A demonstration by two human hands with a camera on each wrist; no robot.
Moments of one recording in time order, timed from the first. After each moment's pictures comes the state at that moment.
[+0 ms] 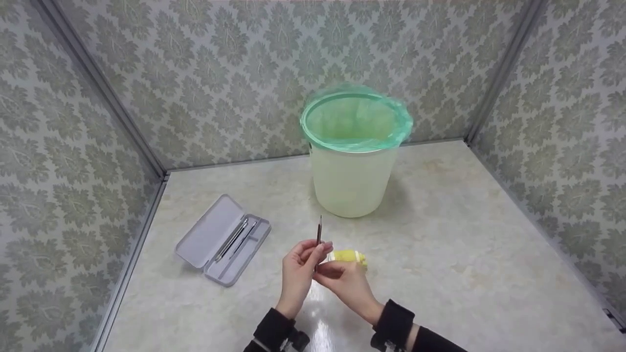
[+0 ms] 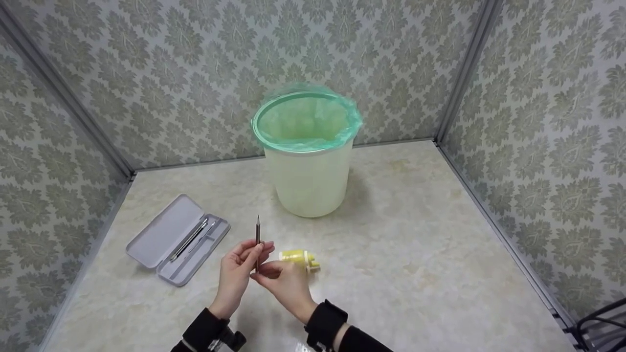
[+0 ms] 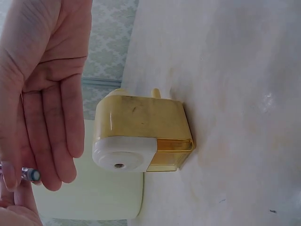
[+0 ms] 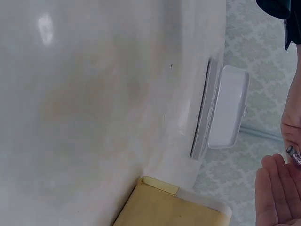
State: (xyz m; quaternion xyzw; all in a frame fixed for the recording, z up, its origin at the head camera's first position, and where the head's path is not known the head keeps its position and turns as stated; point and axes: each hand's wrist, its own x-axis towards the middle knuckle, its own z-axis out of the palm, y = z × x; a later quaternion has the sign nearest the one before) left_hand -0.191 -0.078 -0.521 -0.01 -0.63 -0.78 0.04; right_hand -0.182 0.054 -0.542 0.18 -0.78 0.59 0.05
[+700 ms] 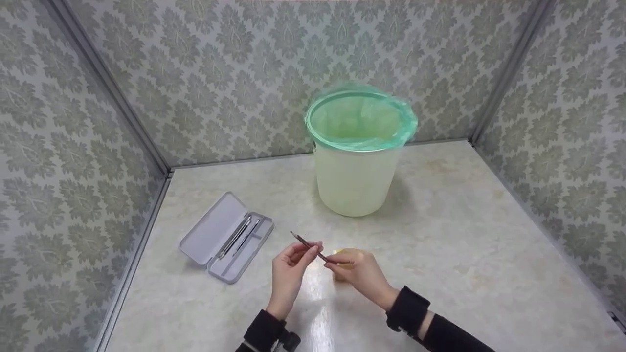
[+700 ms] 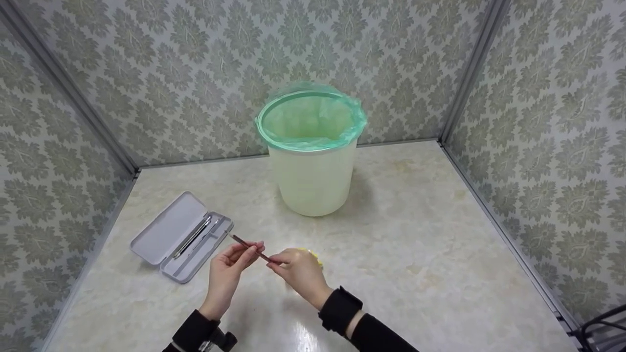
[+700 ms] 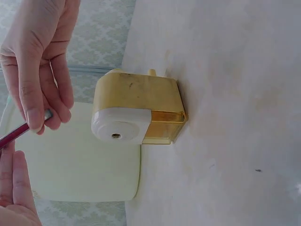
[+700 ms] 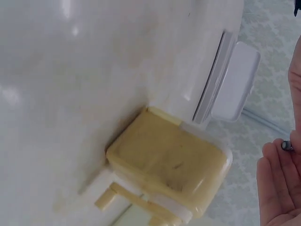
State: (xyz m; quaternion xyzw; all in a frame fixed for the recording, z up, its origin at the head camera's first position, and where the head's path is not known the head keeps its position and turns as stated) left_hand -0.185 -0.102 -0.523 -0.01 -0.64 -0.76 0.06; right_hand -0.201 0.080 -0.531 0.30 -0.83 0.45 0.16
